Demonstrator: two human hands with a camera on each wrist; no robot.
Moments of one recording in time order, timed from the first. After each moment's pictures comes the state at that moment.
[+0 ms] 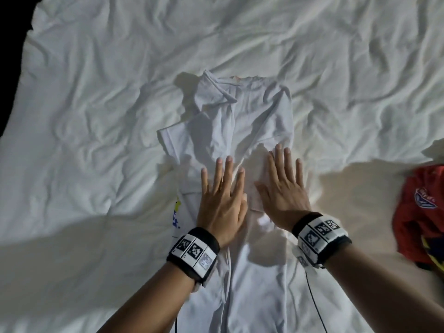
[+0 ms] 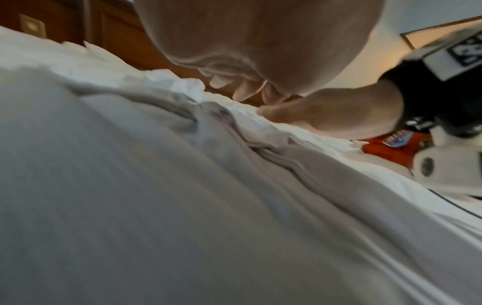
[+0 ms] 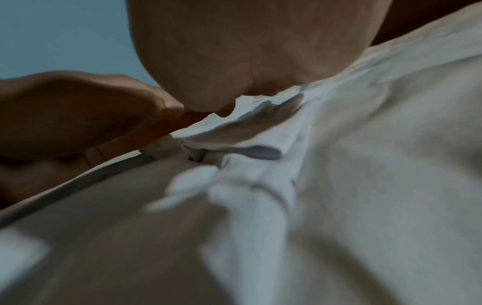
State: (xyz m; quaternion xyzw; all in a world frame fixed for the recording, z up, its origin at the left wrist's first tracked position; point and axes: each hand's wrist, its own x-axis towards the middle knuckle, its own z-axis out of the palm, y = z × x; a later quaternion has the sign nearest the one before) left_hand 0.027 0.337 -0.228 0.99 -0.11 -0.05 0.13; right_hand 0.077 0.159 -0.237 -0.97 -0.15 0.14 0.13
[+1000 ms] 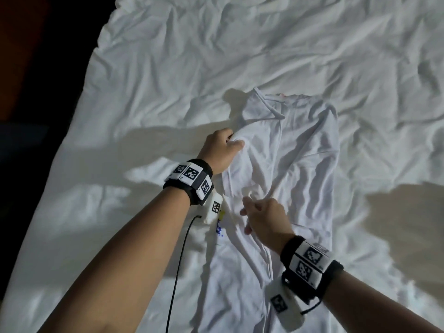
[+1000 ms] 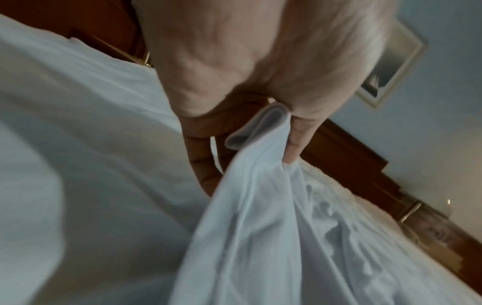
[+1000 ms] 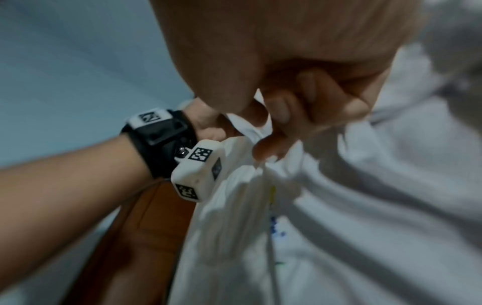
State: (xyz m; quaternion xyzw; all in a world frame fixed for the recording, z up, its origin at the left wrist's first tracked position) left_hand 0.159 0.466 -0.178 0.88 0.11 -0.13 0.44; right_hand 0.052 0.300 -0.182 -0.84 0.09 0.35 0.40
